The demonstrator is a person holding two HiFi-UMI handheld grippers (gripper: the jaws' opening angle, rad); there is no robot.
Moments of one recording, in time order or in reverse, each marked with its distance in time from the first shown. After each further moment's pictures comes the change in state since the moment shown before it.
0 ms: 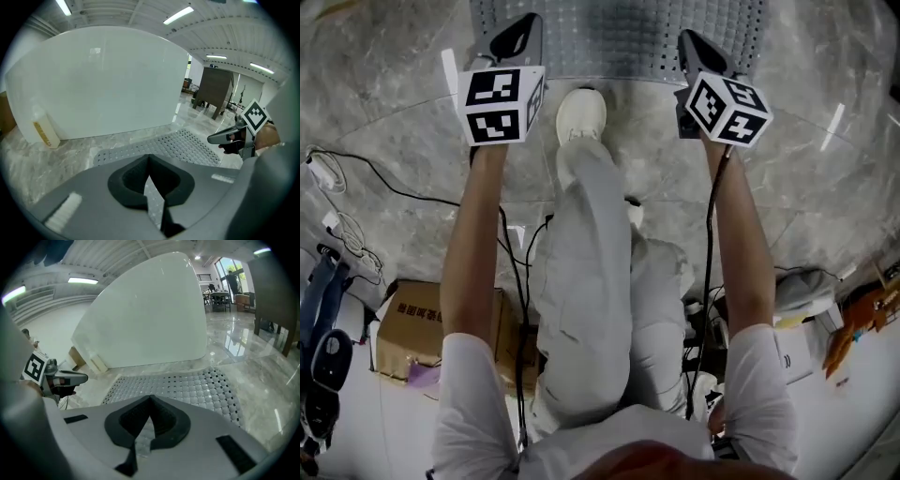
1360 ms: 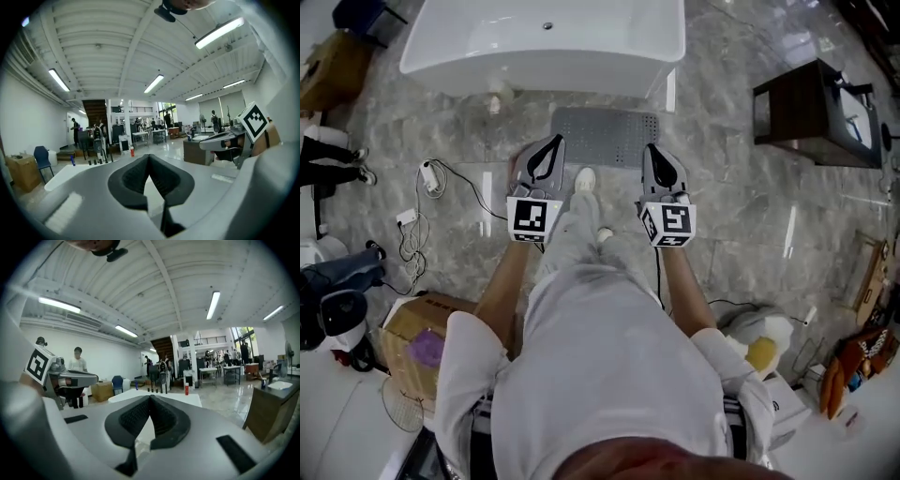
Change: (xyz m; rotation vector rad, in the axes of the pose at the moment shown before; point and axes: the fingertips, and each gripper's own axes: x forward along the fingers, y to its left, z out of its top) left arm -0.717 -0.178 0.477 0.216 -0.607 0.075; right arm -0.698 0.339 0.417 -0.338 -0.591 0.061
